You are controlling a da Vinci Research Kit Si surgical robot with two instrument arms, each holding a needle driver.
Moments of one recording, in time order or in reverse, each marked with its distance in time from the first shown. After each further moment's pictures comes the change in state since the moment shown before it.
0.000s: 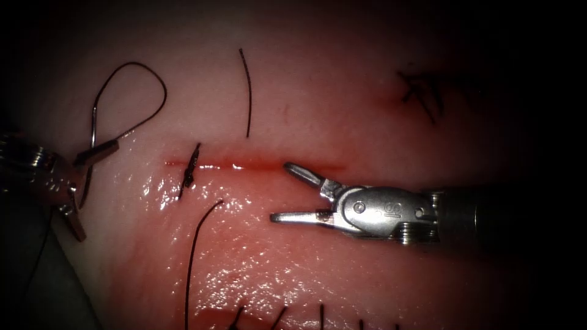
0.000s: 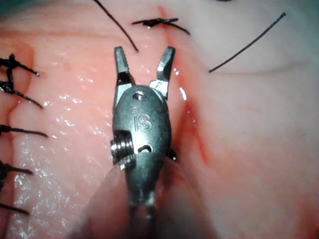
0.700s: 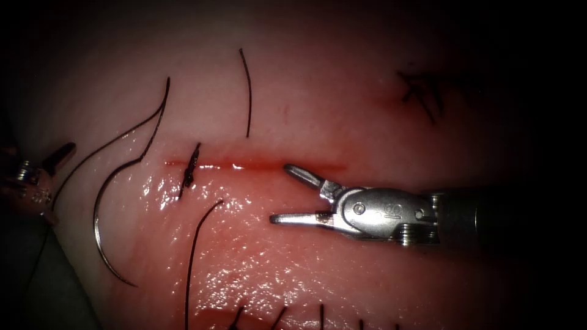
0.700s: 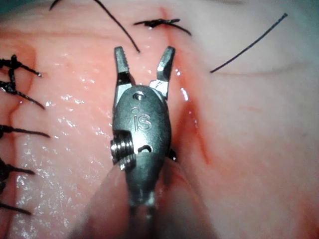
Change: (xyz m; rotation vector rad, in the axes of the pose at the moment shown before) right arm 0.000 0.000 0.000 0.002 0.001 0.000; left arm -0.004 0.003 -0.003 0.196 -0.375 -0.035
